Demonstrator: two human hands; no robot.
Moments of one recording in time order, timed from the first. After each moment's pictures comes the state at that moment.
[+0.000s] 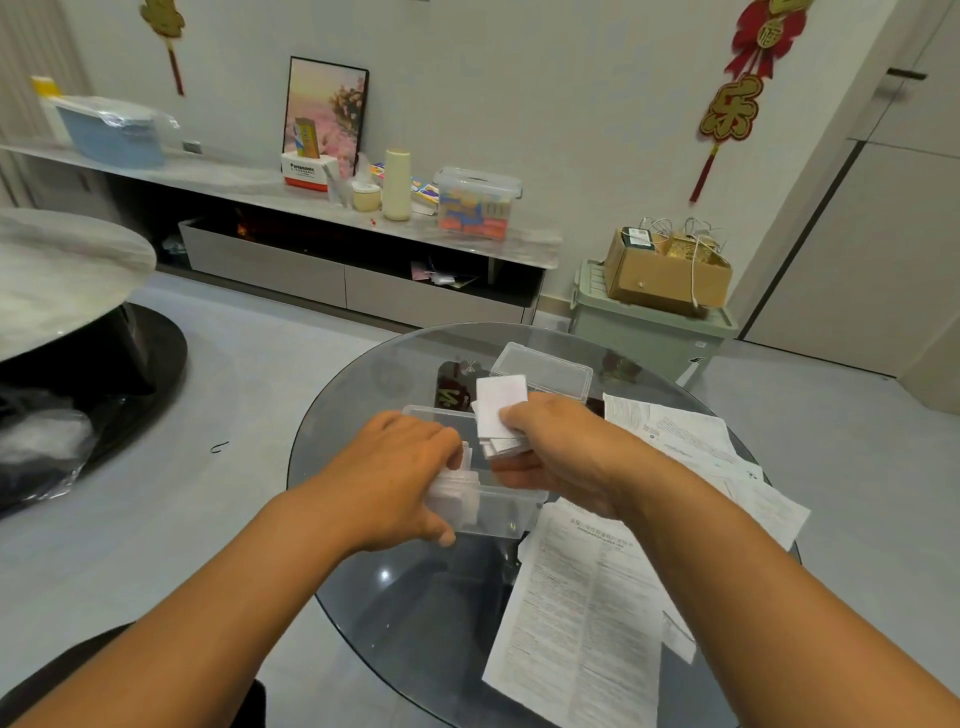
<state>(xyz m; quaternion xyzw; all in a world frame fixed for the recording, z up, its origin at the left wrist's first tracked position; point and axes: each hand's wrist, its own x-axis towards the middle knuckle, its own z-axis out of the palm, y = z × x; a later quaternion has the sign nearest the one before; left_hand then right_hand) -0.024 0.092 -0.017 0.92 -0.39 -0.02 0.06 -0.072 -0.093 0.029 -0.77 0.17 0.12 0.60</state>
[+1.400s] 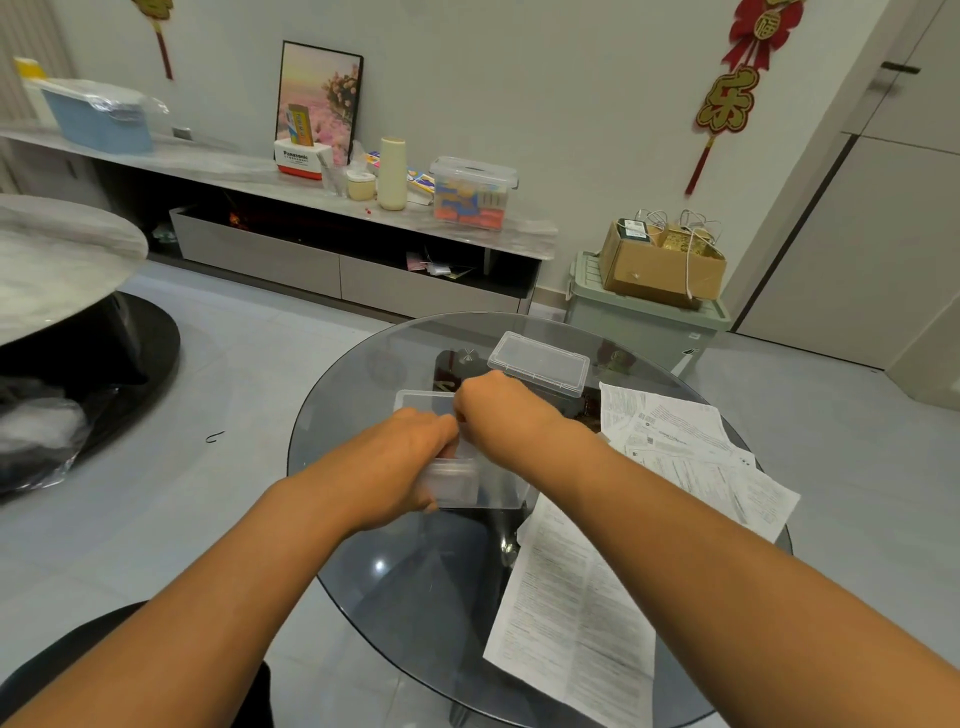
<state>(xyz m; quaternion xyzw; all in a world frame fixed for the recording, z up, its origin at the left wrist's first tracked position) -0.015 0.094 -0.031 0.91 -0.38 -0.05 0.13 -0.011 -0.067 0.000 -1.00 -0.06 0.04 -0.01</state>
